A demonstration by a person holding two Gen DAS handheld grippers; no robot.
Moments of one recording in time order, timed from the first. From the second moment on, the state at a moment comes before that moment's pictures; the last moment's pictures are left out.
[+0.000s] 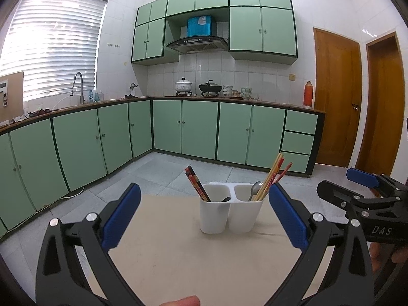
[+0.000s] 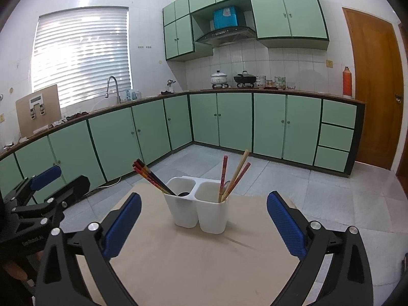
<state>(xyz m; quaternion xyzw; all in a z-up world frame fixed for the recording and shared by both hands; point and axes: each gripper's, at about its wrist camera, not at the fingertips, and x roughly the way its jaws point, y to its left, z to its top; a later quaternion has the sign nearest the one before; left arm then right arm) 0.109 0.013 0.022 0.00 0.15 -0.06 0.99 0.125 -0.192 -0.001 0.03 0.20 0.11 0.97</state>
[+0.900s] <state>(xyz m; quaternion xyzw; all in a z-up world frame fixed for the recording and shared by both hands) 0.109 0.016 0.025 0.00 0.16 -0.06 0.99 0.125 -0.185 0.002 0.03 0.19 0.11 0.97</state>
